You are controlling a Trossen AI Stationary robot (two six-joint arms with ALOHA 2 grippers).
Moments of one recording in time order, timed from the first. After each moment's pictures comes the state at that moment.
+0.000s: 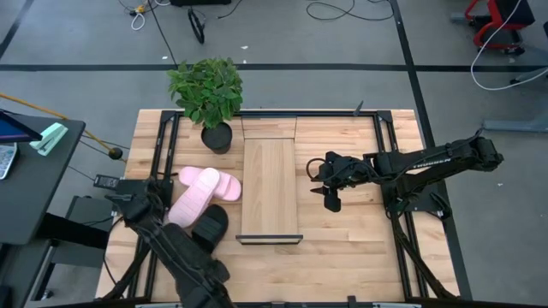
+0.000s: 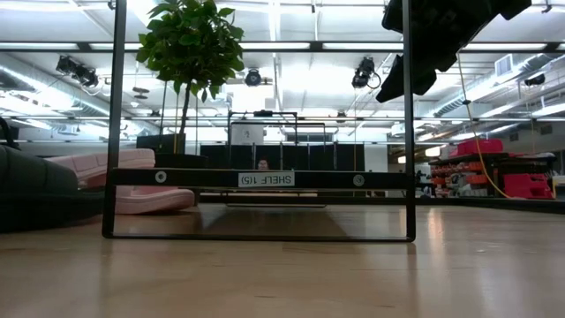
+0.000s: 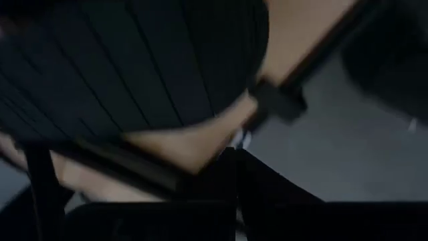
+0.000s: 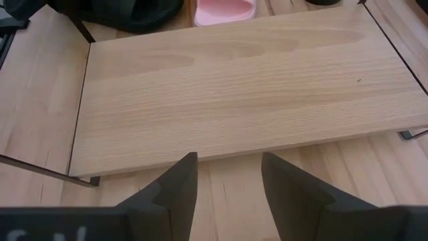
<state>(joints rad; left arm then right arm) -0.84 2.13 2.02 -1.57 0.22 -1.39 0.06 1.16 0.77 -0.33 0.08 0.21</state>
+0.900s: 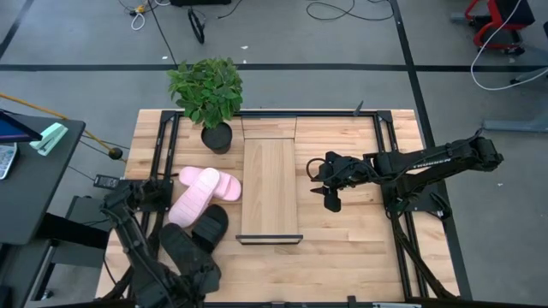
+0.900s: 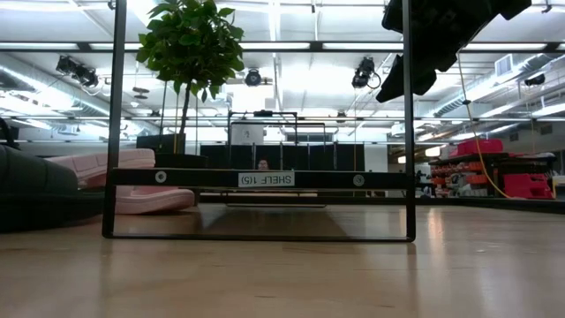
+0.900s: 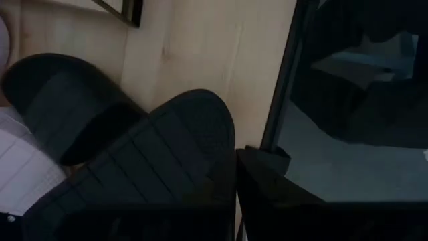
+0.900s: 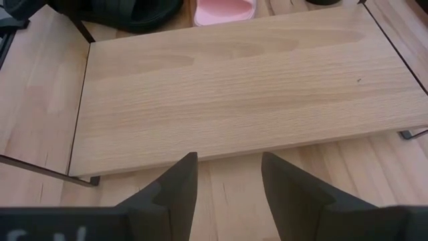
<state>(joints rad) -0.97 1.98 2.02 -1.48 -0.21 -1.17 0.06 1.16 0.77 -0.33 0.08 0.21</state>
